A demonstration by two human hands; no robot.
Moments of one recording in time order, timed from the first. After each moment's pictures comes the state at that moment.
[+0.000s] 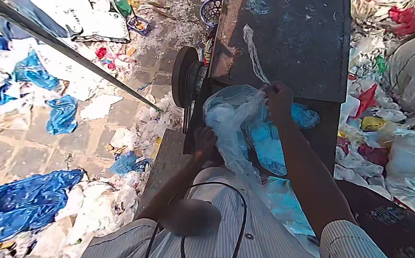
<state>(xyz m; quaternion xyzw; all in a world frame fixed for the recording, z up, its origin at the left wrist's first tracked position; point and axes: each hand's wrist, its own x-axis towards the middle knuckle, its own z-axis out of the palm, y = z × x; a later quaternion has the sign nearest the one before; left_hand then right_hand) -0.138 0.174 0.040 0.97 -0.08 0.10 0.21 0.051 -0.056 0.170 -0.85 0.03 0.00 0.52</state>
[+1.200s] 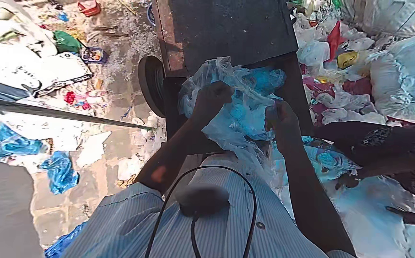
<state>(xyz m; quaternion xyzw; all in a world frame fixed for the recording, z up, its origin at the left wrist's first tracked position) -0.039 0.089 0.226 0.79 -0.13 -0.16 0.58 -0.157 -0.128 0.209 -0.74 0.16 -0.03 0.65</state>
